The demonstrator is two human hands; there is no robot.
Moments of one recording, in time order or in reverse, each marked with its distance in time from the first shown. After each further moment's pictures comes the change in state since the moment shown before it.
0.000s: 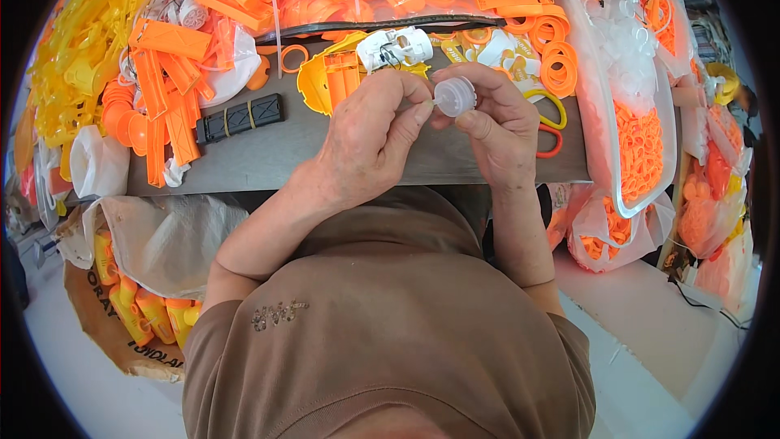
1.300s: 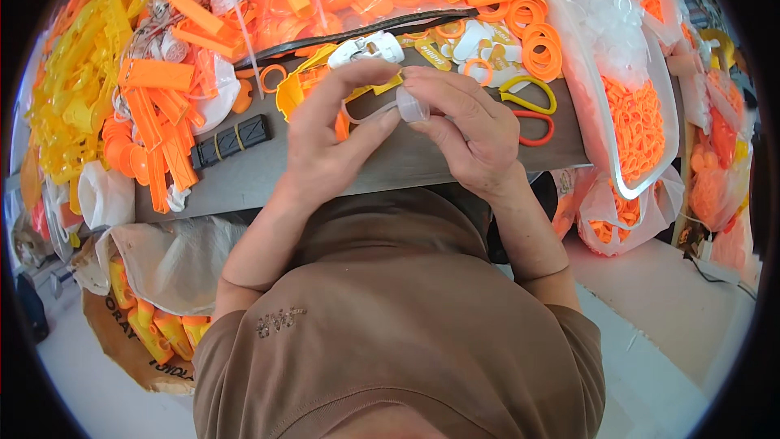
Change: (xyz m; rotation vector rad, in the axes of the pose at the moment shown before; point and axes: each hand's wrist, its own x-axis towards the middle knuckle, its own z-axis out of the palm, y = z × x) left_hand 0.003 -0.012 -0.004 -0.161 0.000 -0.138; right_hand 0.002 -0.012 0.005 -0.946 -0.065 -0.547
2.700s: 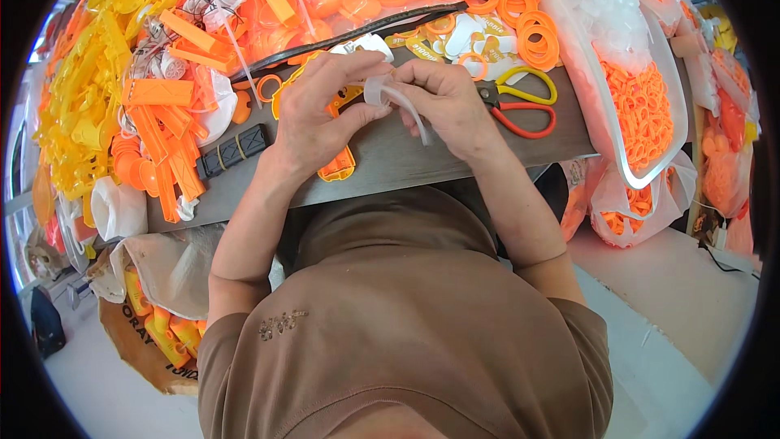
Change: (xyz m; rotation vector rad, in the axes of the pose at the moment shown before) left_hand 0.021 -0.016 -0.014 0.295 -0.134 0.093; right_hand 0.003 0.025 0.012 0.707 -0.173 0.865
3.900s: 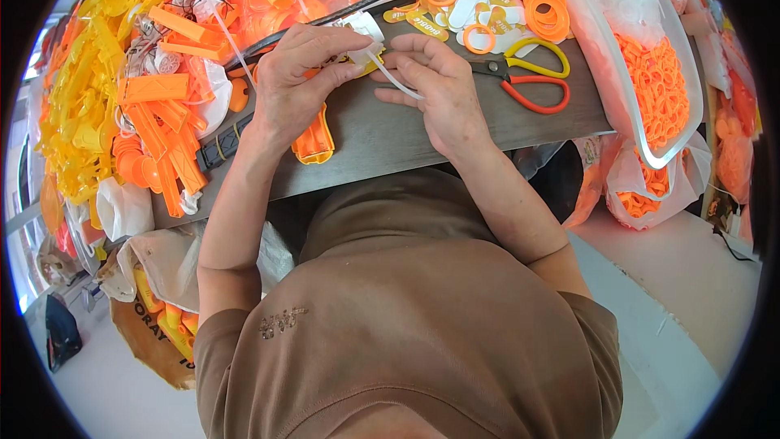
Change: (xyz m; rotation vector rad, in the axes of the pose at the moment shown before) left_hand 0.005 -0.016 -0.015 0.037 -0.104 -0.089; right_hand -0.003 0.019 0.030 0.440 0.330 0.072
